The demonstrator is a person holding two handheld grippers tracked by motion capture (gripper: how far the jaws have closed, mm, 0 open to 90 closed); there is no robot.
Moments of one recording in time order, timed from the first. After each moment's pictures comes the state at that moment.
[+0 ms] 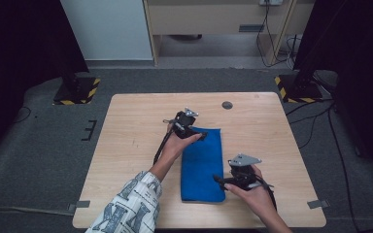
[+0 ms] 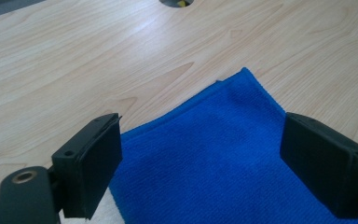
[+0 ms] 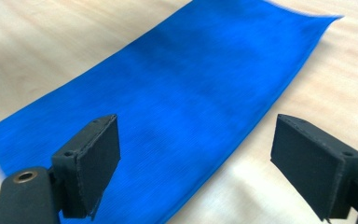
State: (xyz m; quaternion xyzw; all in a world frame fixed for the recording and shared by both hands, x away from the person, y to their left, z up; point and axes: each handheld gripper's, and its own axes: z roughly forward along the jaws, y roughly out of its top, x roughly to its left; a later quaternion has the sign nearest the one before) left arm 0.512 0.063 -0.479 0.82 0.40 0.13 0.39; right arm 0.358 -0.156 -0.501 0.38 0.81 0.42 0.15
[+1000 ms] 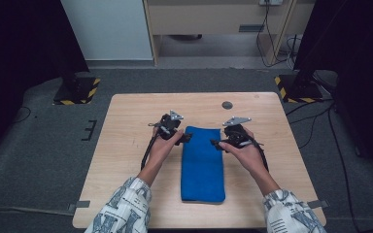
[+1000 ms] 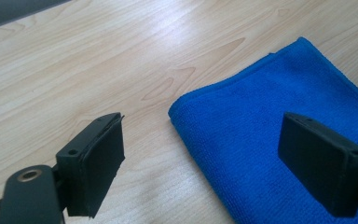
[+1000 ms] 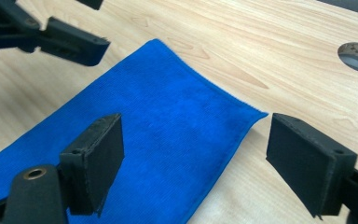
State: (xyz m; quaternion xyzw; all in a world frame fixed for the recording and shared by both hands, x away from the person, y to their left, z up) left arm 0.508 0.111 -0.487 0.81 0.41 0.18 0.37; right arm 0.477 -0.146 -0.479 0.39 0.81 0.39 0.16
